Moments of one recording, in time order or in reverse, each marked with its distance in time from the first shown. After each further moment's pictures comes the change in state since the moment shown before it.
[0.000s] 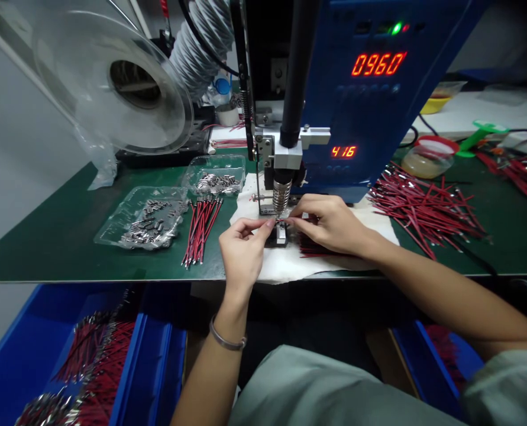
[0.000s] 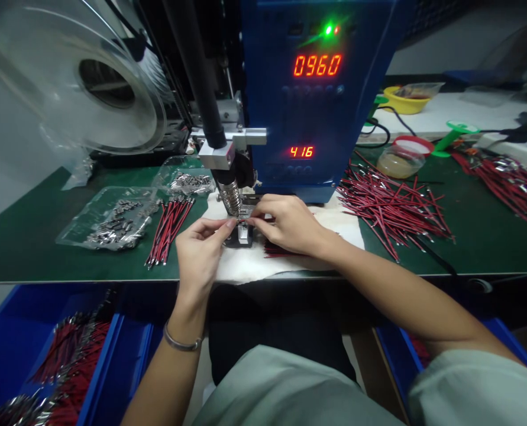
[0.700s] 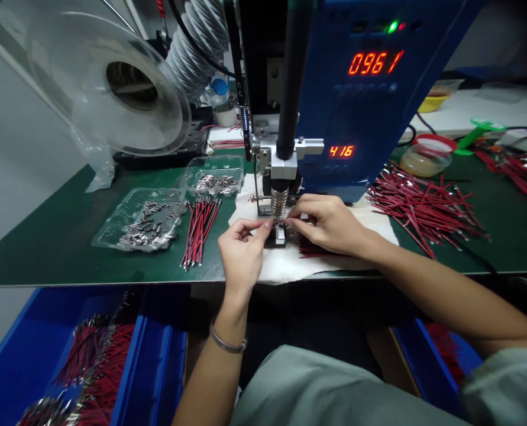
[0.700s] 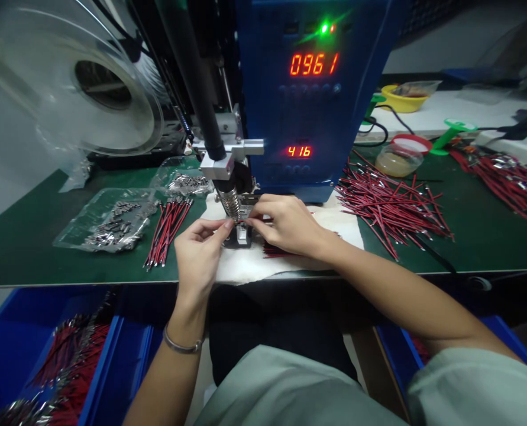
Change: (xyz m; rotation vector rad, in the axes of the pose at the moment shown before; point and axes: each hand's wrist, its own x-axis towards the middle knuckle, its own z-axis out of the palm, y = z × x) left_hand -0.001 -0.001 0.000 -0.004 -0.008 0.011; right_hand 0.000 -0.003 0.000 -0.039 -0.003 -0.004
